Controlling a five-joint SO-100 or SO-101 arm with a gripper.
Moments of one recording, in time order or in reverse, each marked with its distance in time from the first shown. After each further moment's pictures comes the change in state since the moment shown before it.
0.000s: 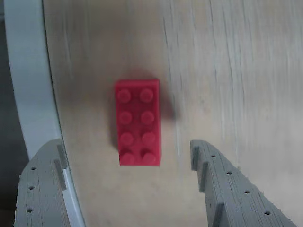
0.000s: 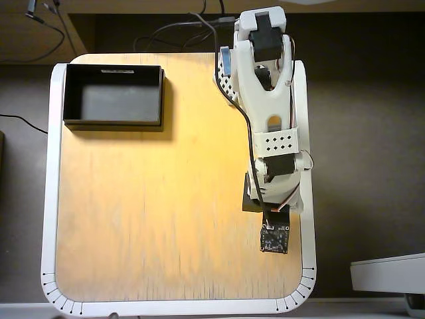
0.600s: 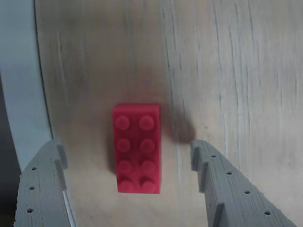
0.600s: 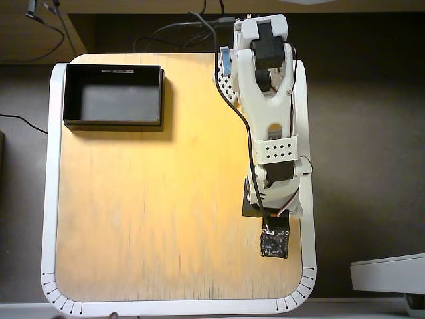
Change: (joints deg) arm 1.8 -4.6 -0.4 -4.3 0.8
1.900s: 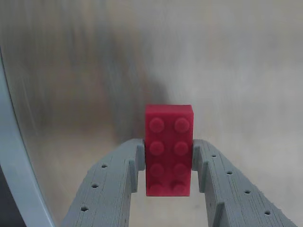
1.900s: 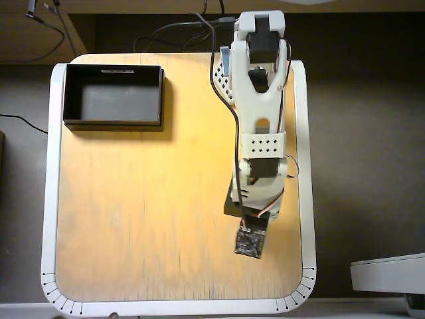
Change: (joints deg) arm 9.7 7.5 0.0 0.1 -1.2
